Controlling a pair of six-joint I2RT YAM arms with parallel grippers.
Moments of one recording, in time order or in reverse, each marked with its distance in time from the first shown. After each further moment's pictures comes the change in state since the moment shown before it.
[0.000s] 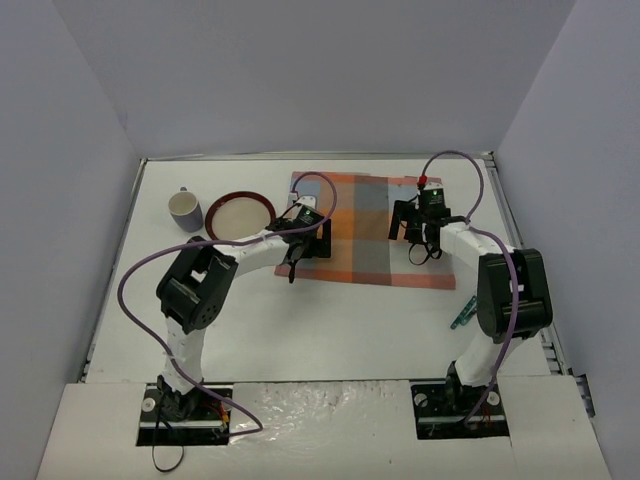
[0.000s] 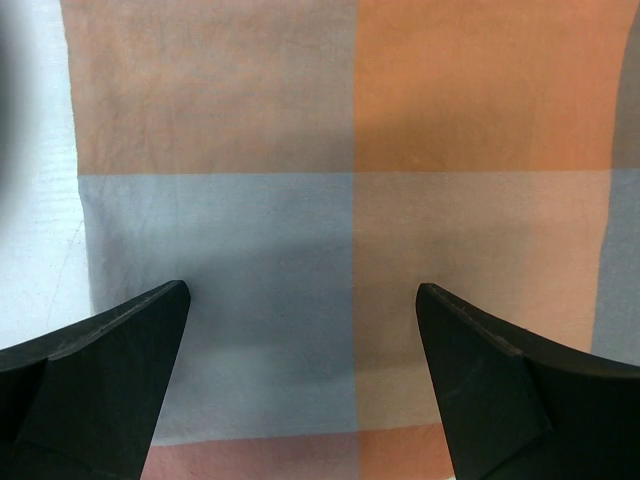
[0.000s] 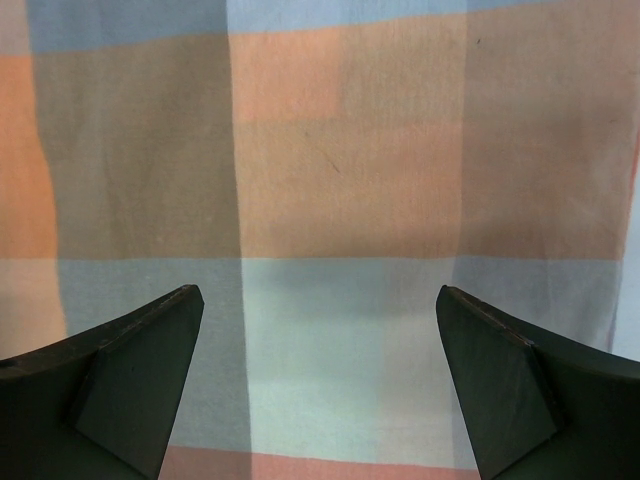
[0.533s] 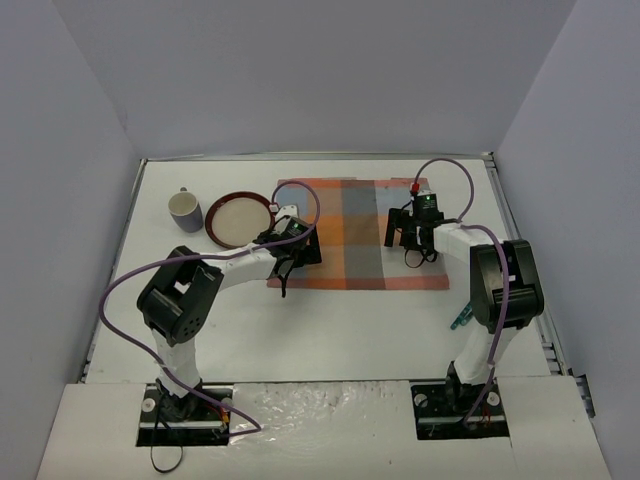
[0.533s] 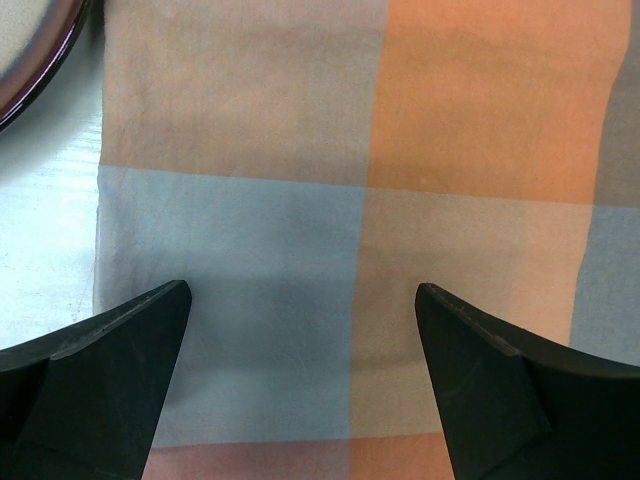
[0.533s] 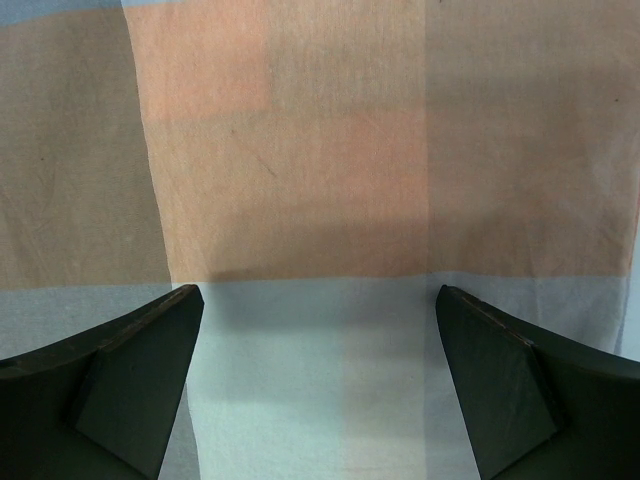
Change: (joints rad) left arm 0.000 -0.142 -0.228 0.106 -0.077 -0.167; right arm 0.009 0.105 -0.004 0.022 -0.027 -0.013
